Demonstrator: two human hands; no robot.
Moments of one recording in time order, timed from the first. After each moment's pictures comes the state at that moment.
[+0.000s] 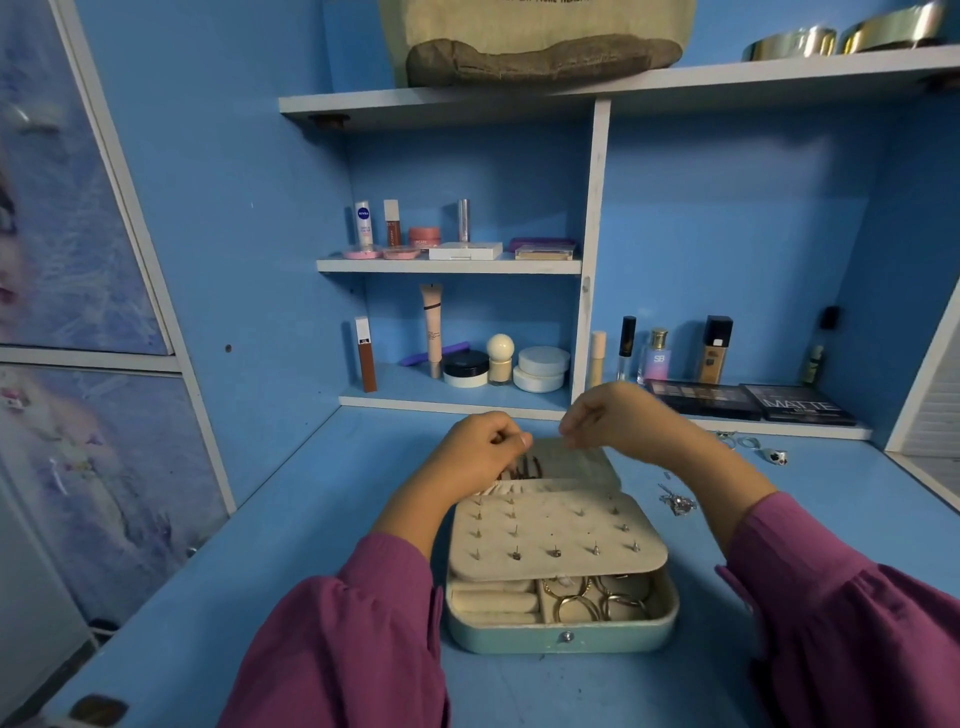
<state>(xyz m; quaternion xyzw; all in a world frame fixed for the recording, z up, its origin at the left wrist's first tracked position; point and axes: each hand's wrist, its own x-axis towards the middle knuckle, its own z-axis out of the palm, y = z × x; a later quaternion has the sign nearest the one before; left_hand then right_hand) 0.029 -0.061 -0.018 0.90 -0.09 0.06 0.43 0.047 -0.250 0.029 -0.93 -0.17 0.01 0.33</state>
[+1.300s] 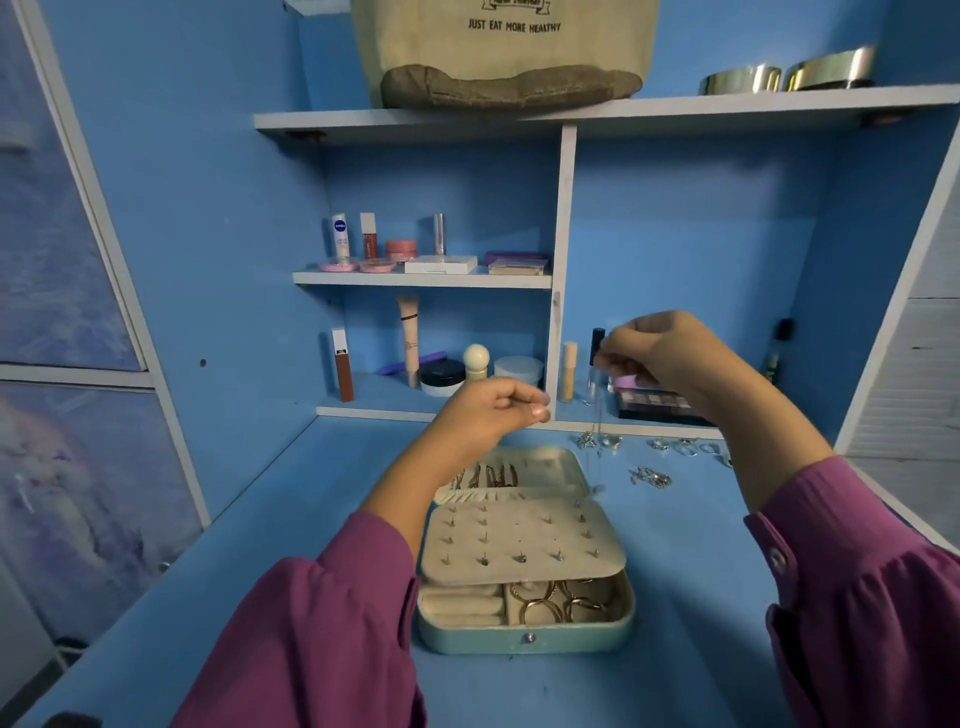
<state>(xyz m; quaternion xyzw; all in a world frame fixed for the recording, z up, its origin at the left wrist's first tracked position) 0.023 -0.090 0.029 0.79 -0.17 0.05 0.59 0.028 -0.293 0.098 -0.82 -0.09 -0.07 0.56</state>
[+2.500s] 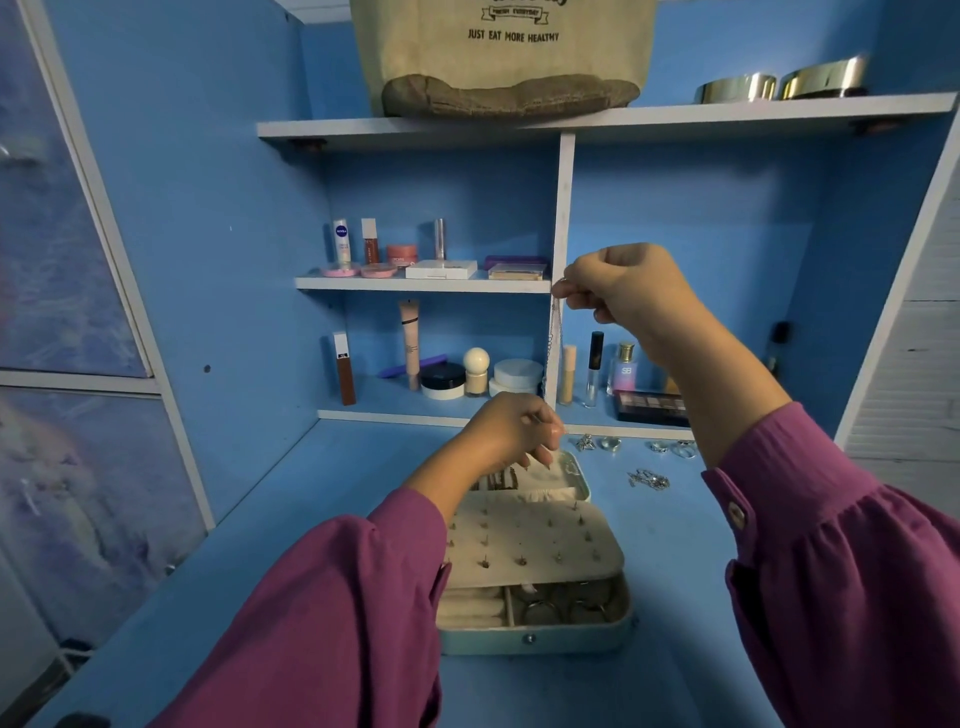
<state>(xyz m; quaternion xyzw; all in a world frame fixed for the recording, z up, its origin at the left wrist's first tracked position) 0.041 -0.113 0.025 0.87 -0.12 -0.02 0.49 0.023 -0.256 0.145 -0.78 -0.14 -0.16 0.59</state>
